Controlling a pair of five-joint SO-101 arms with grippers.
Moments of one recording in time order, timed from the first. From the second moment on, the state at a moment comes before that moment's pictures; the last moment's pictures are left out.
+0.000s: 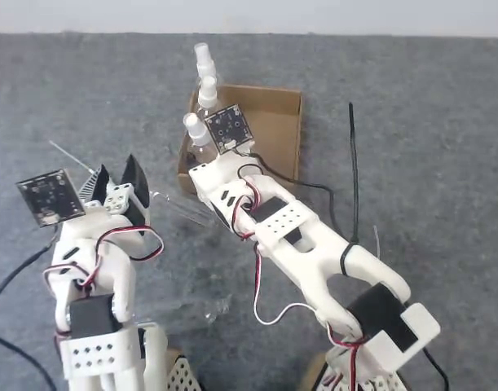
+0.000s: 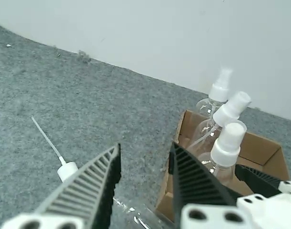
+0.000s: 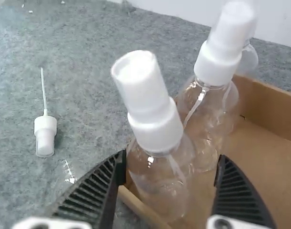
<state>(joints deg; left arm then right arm) -14.8 -81.1 72.0 43.8 17.4 -40.9 1.8 34.5 1.1 -6.9</state>
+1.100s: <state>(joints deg) -14.8 -81.1 72.0 43.8 17.4 -41.1 -20.8 34.3 30.0 -6.9</state>
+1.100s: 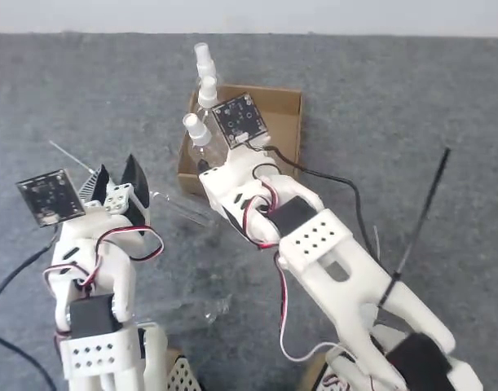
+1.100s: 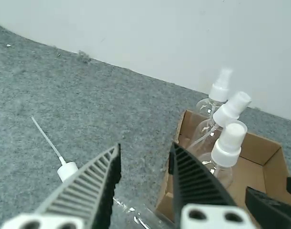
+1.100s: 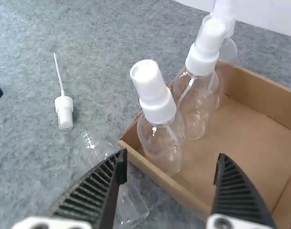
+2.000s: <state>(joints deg) -14.8 -81.1 72.0 43.8 17.4 -20.5 -40.4 34.3 65.4 8.9</state>
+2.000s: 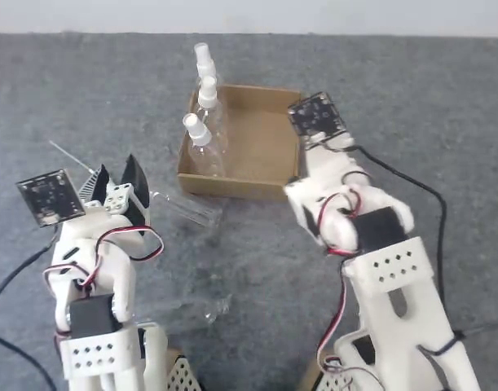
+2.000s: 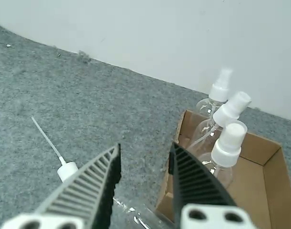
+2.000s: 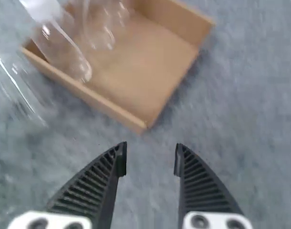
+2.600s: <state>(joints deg) -14.8 -81.1 72.0 43.8 17.4 1.1 -40.4 34.5 82.6 18.5</state>
